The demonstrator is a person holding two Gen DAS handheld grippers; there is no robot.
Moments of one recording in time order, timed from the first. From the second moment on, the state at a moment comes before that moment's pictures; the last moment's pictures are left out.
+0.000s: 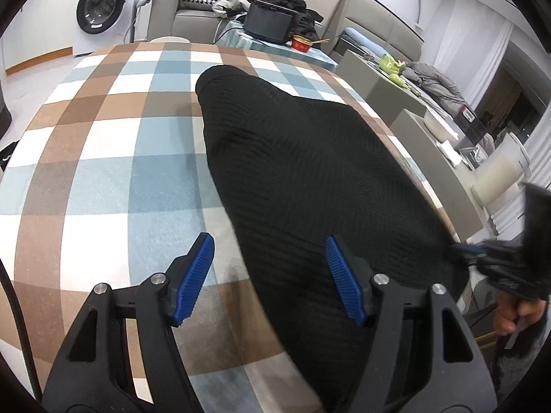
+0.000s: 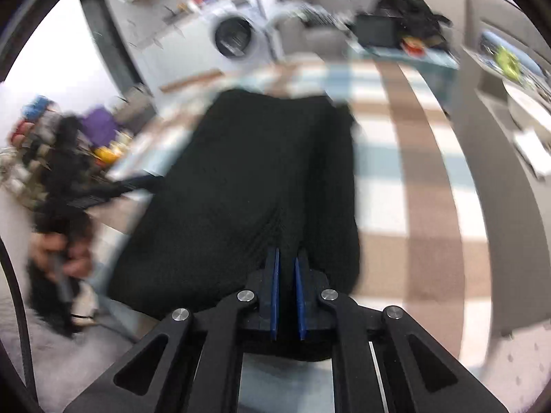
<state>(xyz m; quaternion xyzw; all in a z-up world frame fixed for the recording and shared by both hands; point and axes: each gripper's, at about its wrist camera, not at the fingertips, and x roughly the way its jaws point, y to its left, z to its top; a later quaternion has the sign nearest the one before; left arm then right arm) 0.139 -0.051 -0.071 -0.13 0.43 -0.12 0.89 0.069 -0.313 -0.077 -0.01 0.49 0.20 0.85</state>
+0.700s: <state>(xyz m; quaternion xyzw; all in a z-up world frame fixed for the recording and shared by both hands) 0.083 -0.122 -0.074 -0.02 0.45 -0.26 0.86 0.079 -0.331 -0.089 0.01 0.49 0.17 0.85</state>
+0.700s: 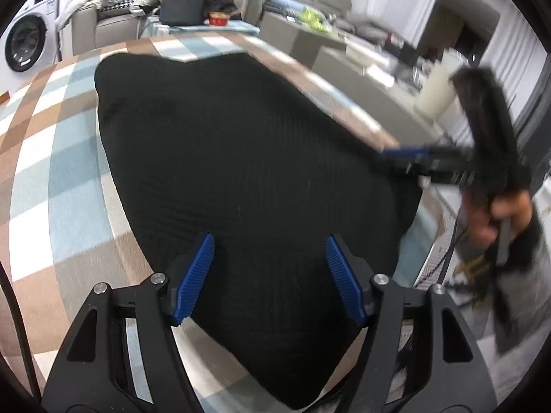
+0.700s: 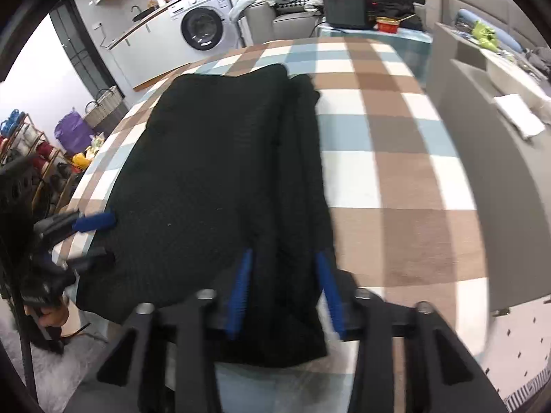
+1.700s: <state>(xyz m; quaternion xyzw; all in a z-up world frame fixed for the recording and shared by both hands) 0.172 -0.028 -0.083 -0.07 0.45 -0.12 0.88 0.133 -0.254 -0.113 0.09 0.48 0.19 0.85</state>
